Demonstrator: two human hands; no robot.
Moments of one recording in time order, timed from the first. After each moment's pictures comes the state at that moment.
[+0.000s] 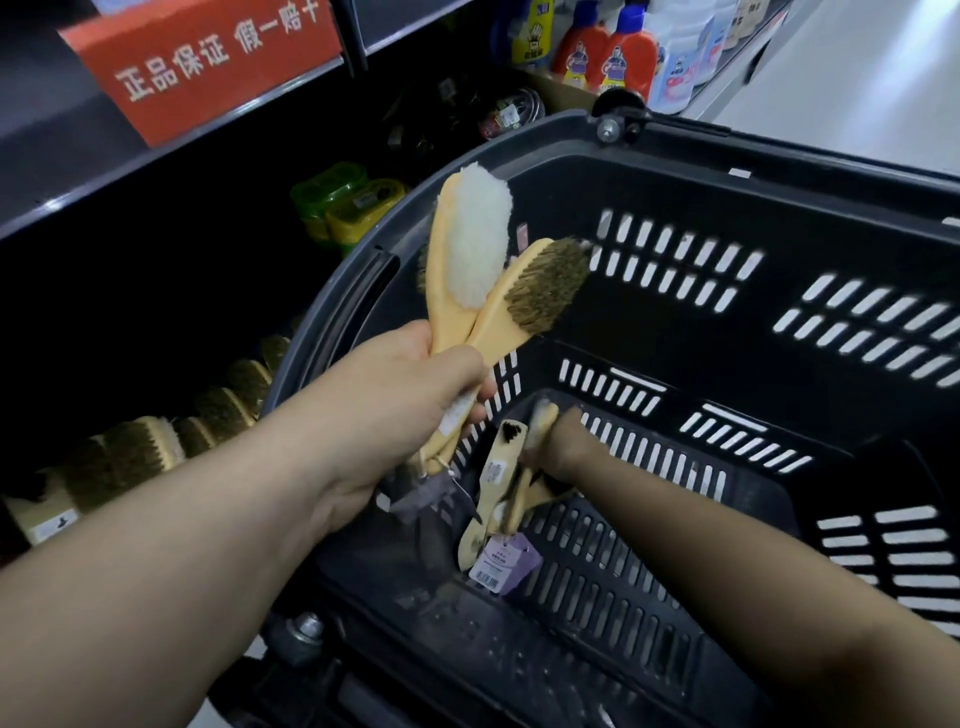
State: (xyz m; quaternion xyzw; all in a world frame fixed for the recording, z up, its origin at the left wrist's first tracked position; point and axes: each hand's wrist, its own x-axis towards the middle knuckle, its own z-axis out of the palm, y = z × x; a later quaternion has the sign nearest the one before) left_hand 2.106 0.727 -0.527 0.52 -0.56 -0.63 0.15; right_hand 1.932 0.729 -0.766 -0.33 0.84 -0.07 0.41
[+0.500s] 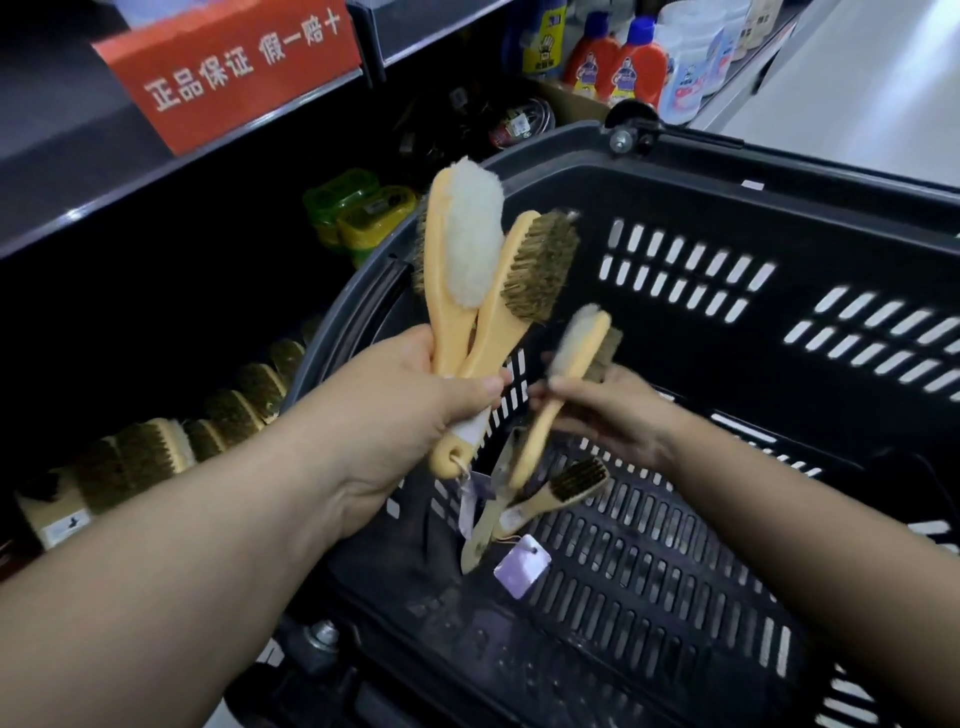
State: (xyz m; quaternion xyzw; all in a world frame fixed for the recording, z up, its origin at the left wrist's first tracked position) left_hand 2.111 0.725 -0.530 0.48 -0.53 -0.68 0.18; right_hand 1.905 0.744 -0.667 -0.18 0.48 -0.51 0.69
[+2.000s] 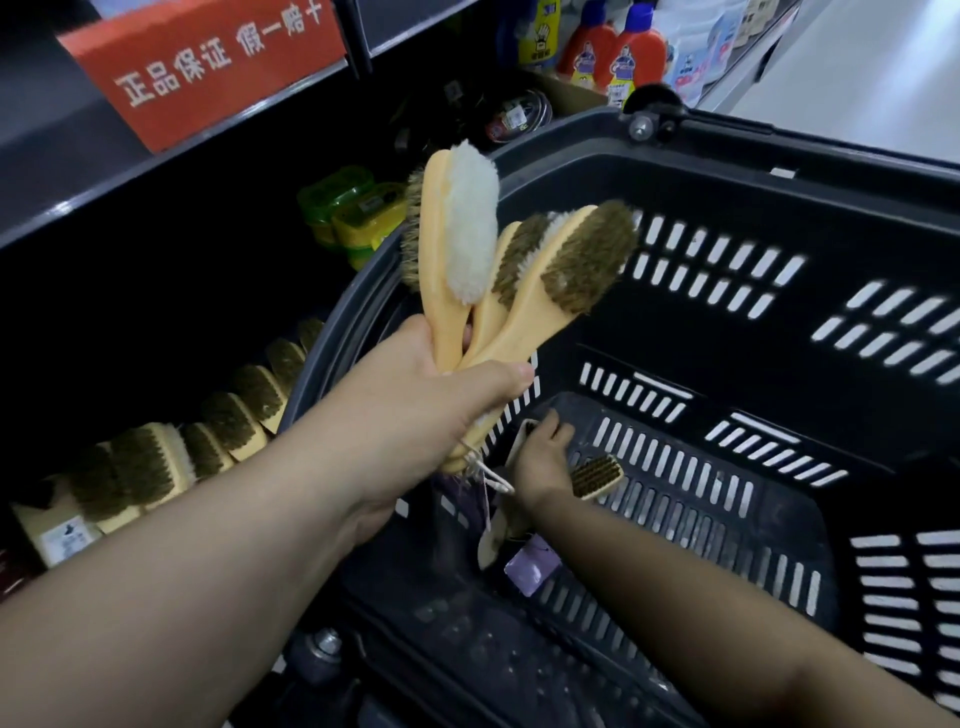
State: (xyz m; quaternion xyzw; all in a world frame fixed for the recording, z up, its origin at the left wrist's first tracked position) left_hand 2.101 0.730 -0.528 0.51 -0.57 -0.61 0.19; right_hand 1.985 0.732 -0.776 -0.34 0.84 -0.22 0.36
